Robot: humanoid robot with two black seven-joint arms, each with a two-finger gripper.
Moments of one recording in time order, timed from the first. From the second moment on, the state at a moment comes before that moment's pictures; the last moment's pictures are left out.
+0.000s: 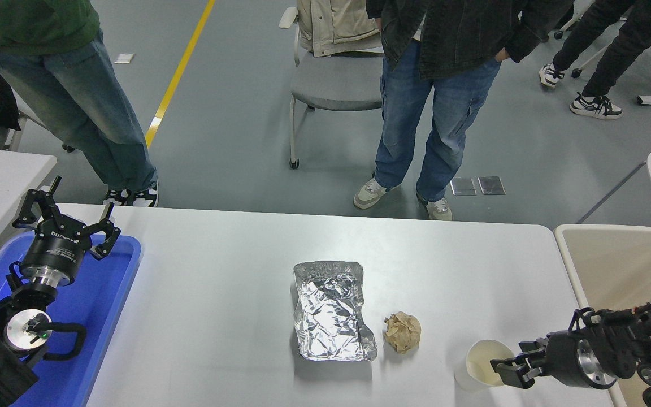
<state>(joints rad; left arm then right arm) -0.55 0.46 -0.62 -0.39 -0.23 -0.70 -0.58 0.60 -0.90 0.21 1.52 -1.80 0.32 0.00</state>
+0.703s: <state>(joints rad) -0.55 0.46 -0.62 -0.39 -0.23 -0.70 -0.58 0.82 -1.11 0.21 1.69 -1.57 0.46 0.05</state>
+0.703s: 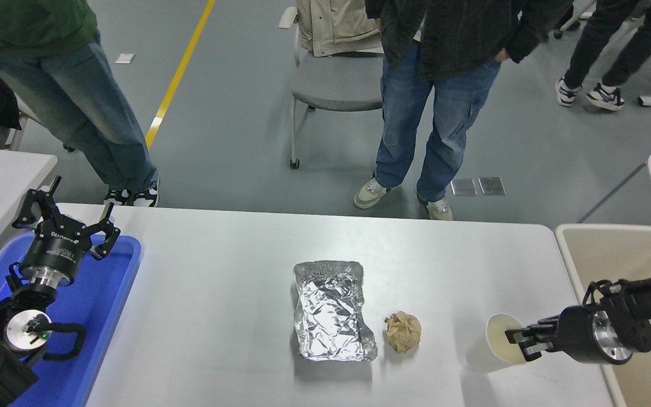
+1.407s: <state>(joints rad) -0.55 0.46 -0.62 -0.39 -0.23 -0.70 -0.58 1.45 -1.41 0.29 1.74 -1.12 0.84 0.07</state>
